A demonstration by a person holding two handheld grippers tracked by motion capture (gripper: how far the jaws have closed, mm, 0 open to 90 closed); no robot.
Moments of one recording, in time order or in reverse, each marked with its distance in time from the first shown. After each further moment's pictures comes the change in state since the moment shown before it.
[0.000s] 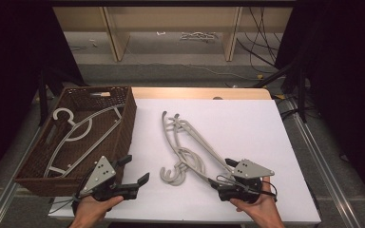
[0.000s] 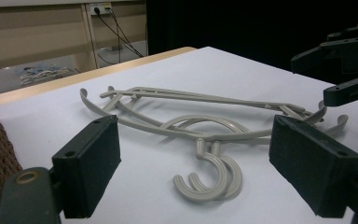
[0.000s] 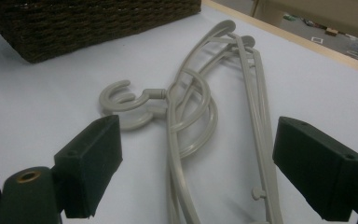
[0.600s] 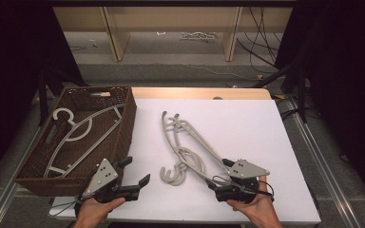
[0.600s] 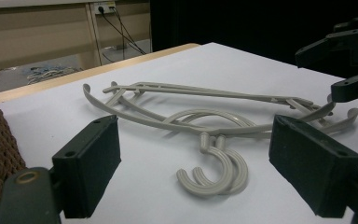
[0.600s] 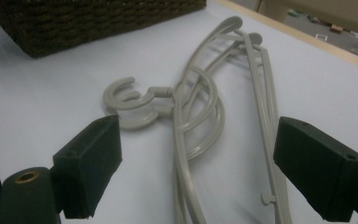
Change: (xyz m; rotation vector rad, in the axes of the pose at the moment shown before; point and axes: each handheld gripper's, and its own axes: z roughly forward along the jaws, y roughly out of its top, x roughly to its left) left arm -0.002 -0.009 0.004 0.009 0.013 0.019; right arm 0.005 0.003 0.007 0.010 0.000 -0.024
